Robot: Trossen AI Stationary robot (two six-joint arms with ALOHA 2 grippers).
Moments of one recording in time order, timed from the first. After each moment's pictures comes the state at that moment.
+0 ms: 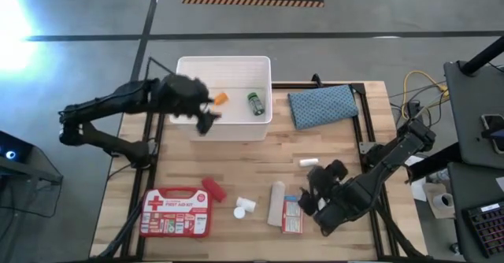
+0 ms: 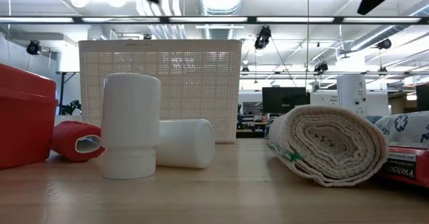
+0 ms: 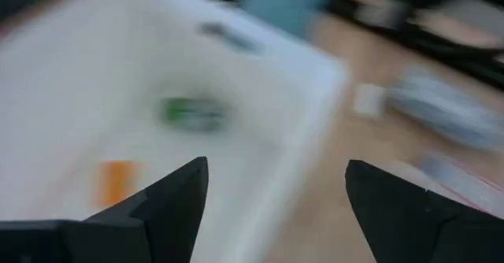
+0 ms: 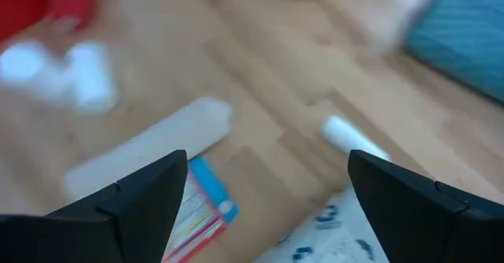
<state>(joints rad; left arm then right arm) 0.15 1.15 1.45 -0.94 -0.15 -0.29 0.71 1.64 1.46 -1.31 0.64 1.46</state>
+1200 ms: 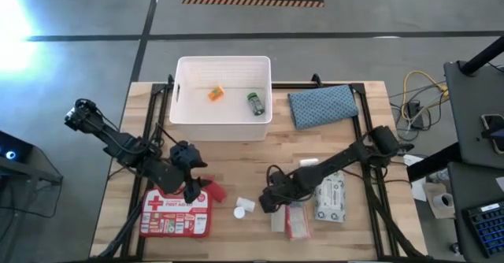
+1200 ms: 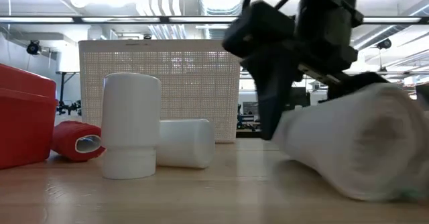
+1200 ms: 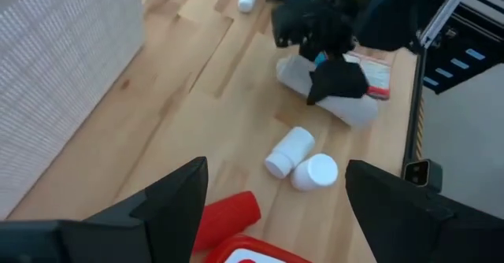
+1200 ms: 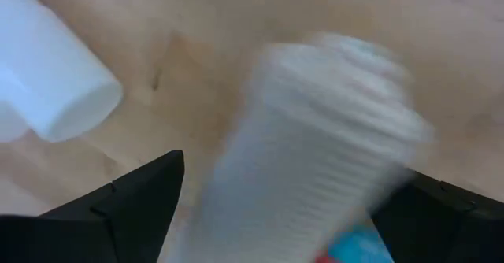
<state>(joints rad) -0.57 1.18 1.27 -0.95 -0.45 -0.90 0.37 1.98 1.27 -0.54 -0.04 1.56</state>
